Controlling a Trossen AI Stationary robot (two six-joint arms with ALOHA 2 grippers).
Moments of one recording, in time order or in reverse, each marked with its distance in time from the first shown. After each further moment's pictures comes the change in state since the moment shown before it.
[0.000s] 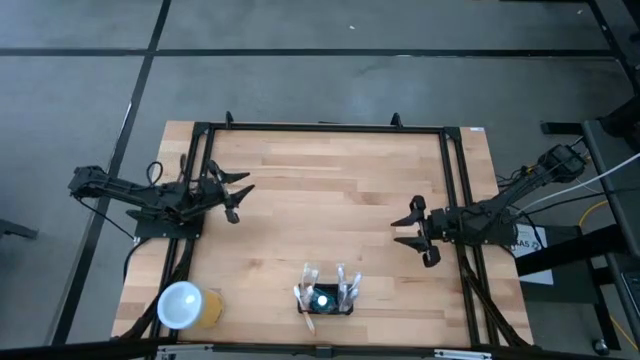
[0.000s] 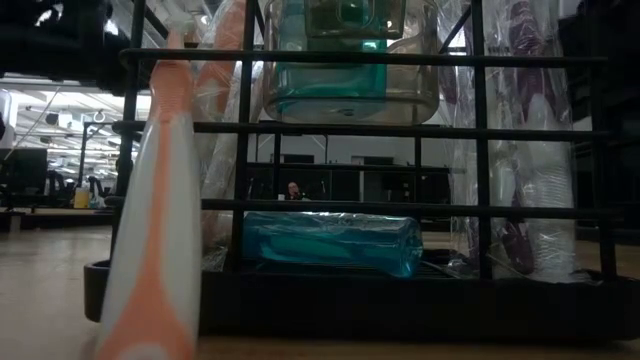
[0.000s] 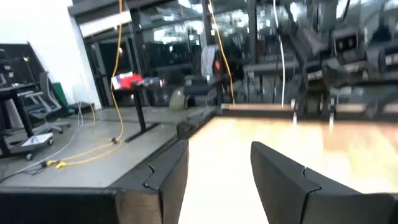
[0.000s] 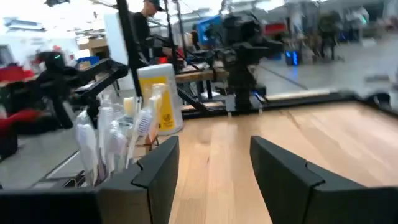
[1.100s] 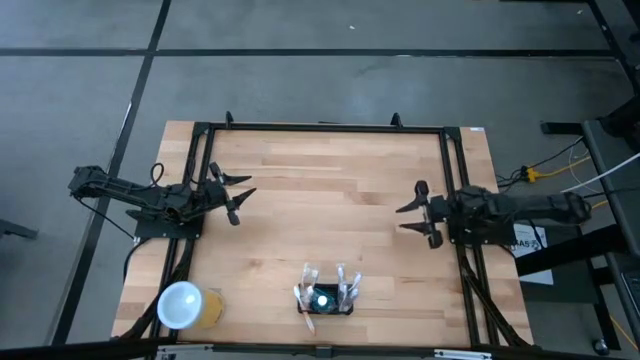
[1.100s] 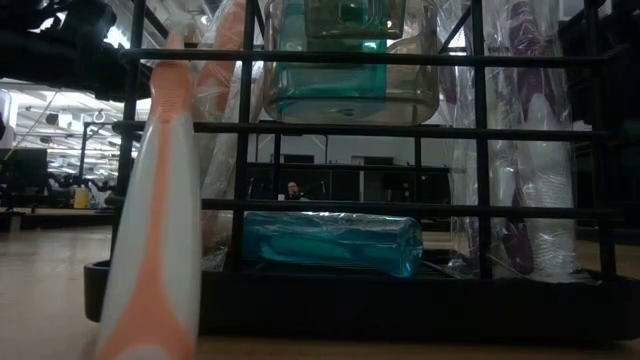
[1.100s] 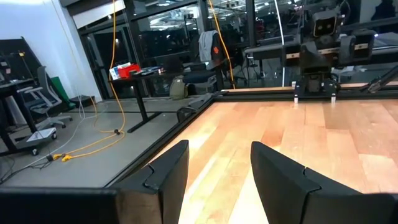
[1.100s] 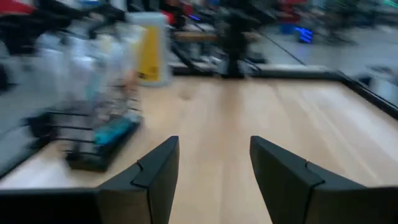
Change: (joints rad) left arm 0.000 0.001 -0.001 -0.093 -0.001 -0.001; right arm -0.518 -0.608 0.001 -0.764 -0.602 -0.156
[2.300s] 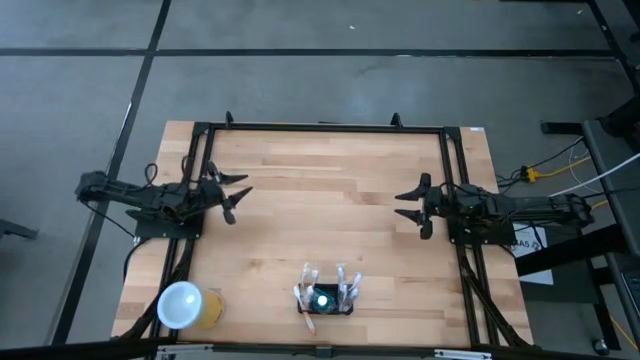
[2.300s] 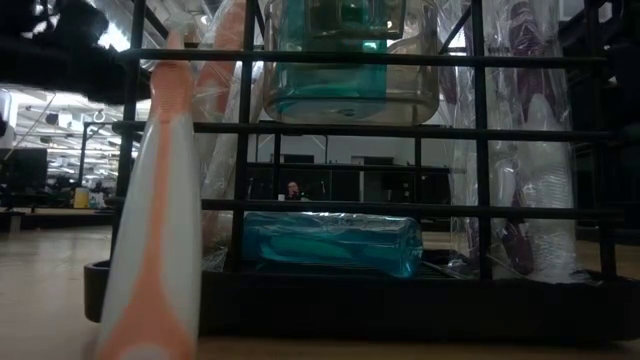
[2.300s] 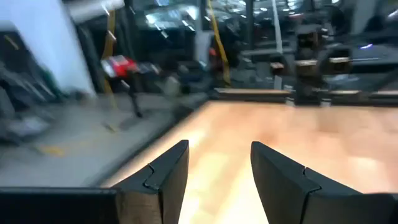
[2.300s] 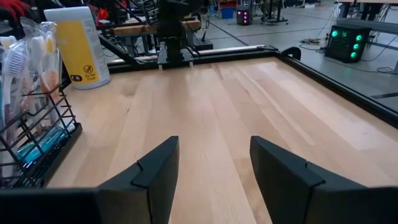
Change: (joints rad) left arm 0.017 -0.163 -0.007 -0.157 0.031 -0.038; right arm -0.034 0.047 0.000 -0.016 0.235 0.099
